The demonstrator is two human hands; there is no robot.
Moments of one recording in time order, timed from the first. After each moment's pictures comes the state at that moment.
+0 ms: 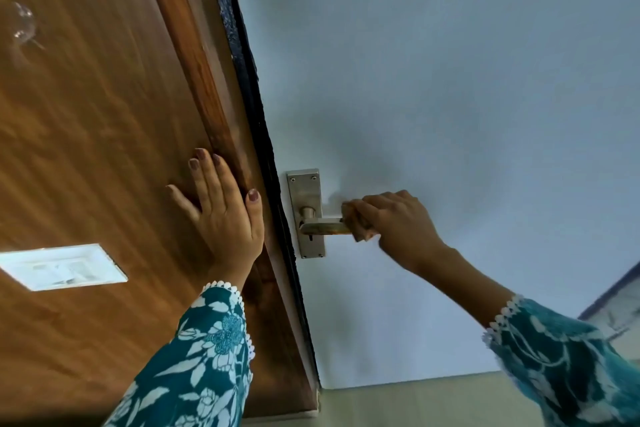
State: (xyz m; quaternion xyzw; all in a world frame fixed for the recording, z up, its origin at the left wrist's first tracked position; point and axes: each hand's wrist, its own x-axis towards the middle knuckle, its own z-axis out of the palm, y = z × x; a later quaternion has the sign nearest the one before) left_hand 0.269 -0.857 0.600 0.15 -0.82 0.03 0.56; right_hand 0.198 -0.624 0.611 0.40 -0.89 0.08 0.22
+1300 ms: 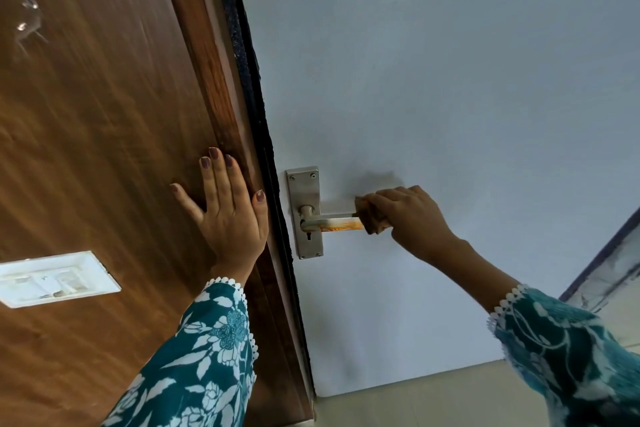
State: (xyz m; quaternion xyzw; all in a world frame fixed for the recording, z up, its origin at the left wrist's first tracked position) left_hand 0.260 -0.869 0.586 0.09 -0.78 0.07 0.62; right_hand 0.191 -0.608 0.599 0.36 -0.89 0.10 0.27
